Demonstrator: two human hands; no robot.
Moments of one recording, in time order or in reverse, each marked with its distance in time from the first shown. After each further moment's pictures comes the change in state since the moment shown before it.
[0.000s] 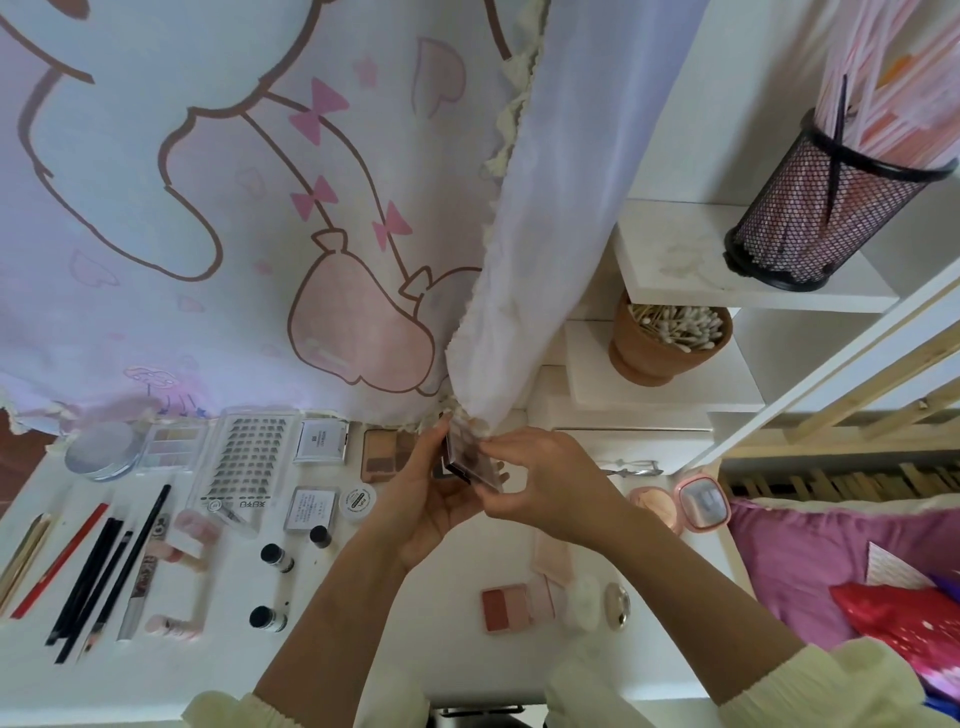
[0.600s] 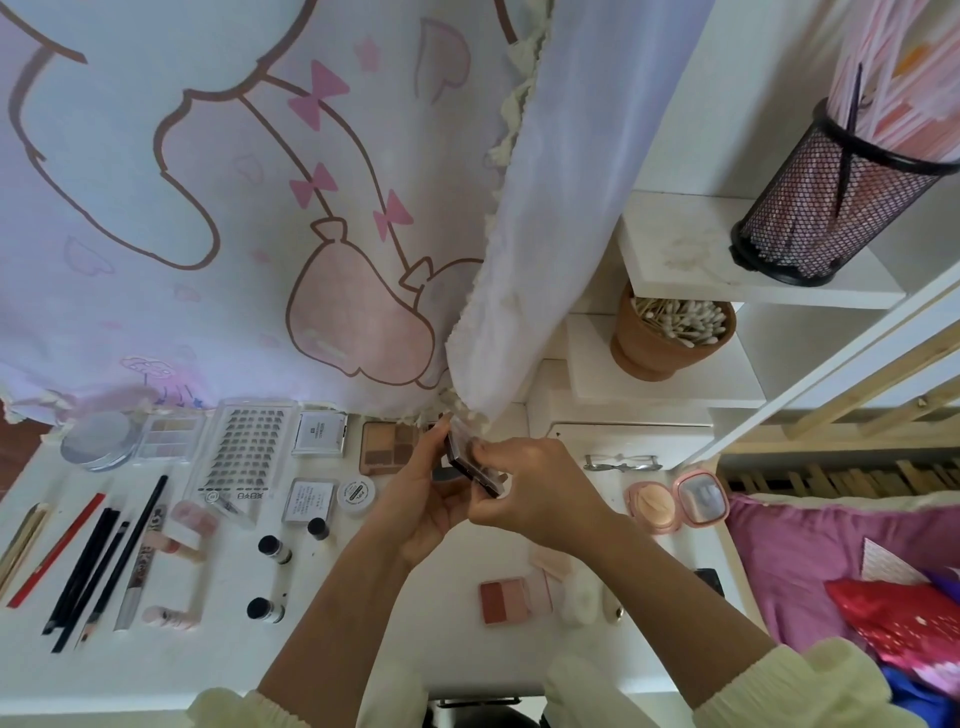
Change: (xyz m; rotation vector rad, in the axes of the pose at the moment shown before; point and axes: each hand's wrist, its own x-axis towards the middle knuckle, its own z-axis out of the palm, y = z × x) left_hand 0.001 -0.007 -0.002 -0.005 0.003 -0.011; right_hand -0.002 -0.012 0.009 0.015 -0.006 0.027
